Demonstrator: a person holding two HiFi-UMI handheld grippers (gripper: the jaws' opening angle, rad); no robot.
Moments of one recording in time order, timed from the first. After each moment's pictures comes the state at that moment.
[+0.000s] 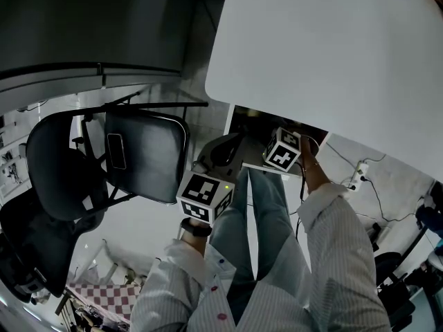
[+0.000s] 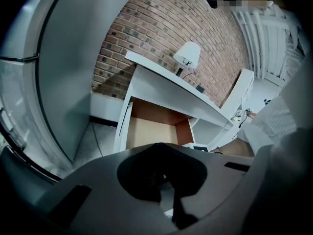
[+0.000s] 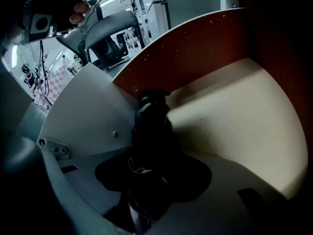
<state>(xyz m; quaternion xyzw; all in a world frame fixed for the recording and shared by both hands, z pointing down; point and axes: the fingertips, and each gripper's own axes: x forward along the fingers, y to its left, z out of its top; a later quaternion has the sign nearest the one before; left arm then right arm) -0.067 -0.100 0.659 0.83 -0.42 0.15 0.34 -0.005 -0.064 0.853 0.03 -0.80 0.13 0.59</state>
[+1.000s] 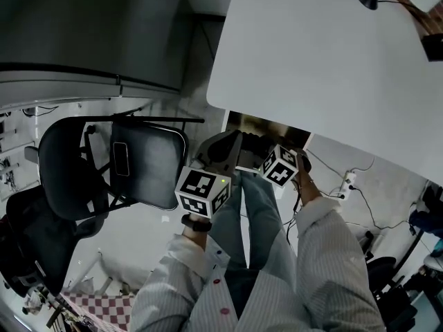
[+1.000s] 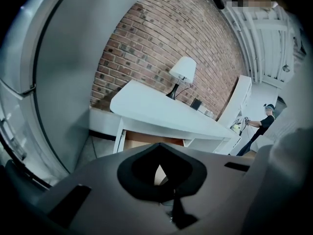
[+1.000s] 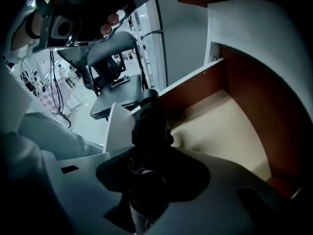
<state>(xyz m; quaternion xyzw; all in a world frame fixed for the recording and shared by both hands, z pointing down) -0.066 -0.128 0.586 0.83 -0.44 0.11 0.31 -0.009 -0.062 0.760 0.08 -0.83 0.15 0.54</state>
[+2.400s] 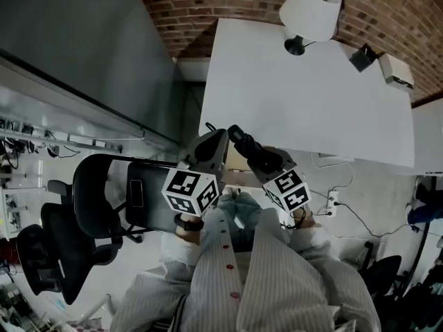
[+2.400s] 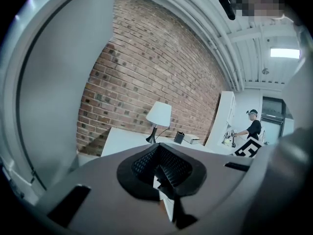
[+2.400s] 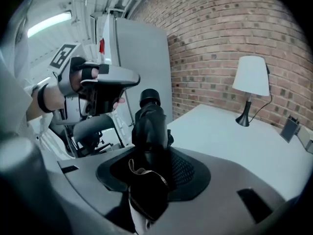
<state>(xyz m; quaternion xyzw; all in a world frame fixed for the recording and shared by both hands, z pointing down) -0.048 -0.164 0.319 0.88 -0.44 0.02 0.20 0.029 -0.114 0.425 0.35 -0.87 0.17 0.29</state>
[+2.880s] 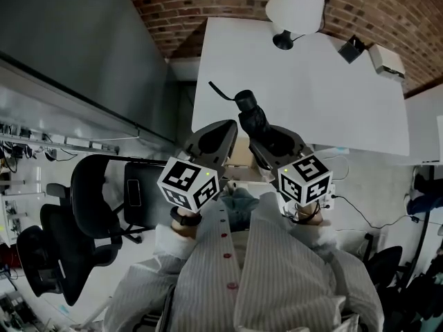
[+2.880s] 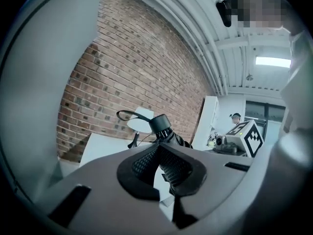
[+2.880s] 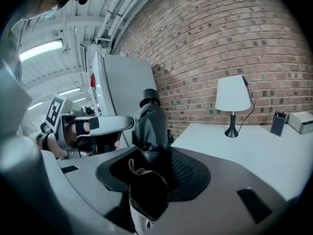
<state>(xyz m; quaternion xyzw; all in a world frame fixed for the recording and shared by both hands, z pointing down) -0.002 -0.148 0.267 0.92 -0.36 0.00 0.18 0.055 -0.134 0.311 0.41 -0.88 0.20 0.15</state>
